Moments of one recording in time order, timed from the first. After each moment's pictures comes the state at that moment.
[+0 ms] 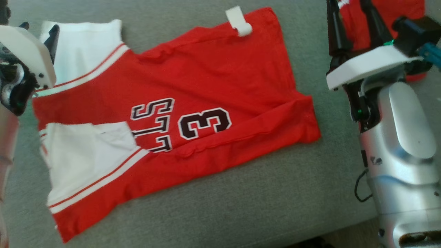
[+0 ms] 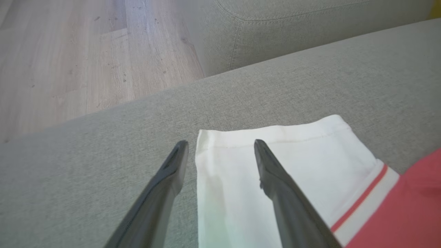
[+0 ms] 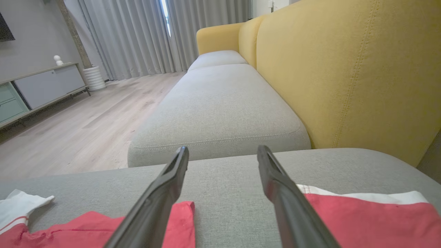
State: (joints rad) left arm -0.99 0.48 -0.44 0.81 -0.56 -0.13 0.43; right arm -0.69 -0.06 0.09 0.41 0.23 0.13 -0.04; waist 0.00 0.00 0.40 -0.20
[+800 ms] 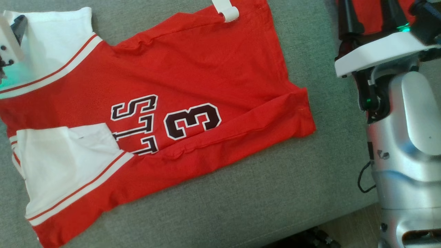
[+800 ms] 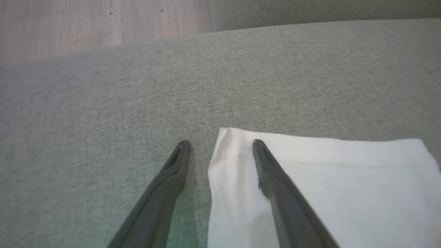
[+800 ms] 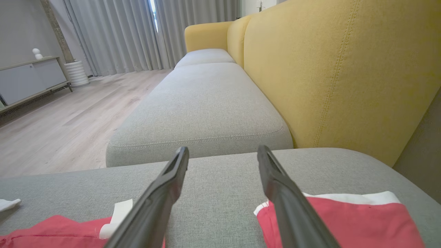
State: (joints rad) left arm -1.18 0.50 -0.49 1.06 -0.70 -0.13 0.58; right arm -0.71 -0.06 0.08 0.33 0.23 0.13 -0.02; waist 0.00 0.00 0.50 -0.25
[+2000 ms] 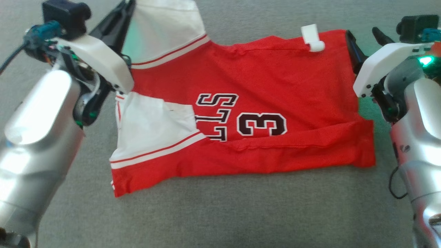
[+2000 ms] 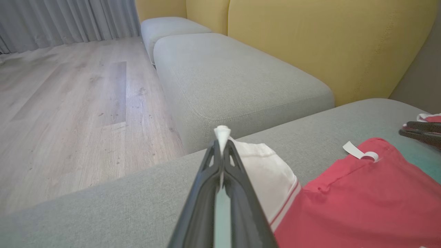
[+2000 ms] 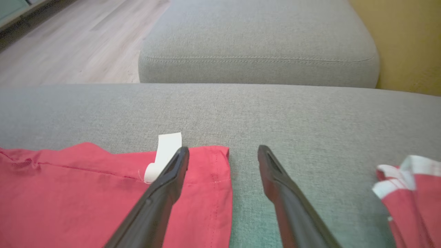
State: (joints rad) left arm -0.93 0.42 -0.69 0.48 -0.72 -0.10 0.11; right arm -0.78 -0.21 0.13 0.71 0.26 0.13 0.23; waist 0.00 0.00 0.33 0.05
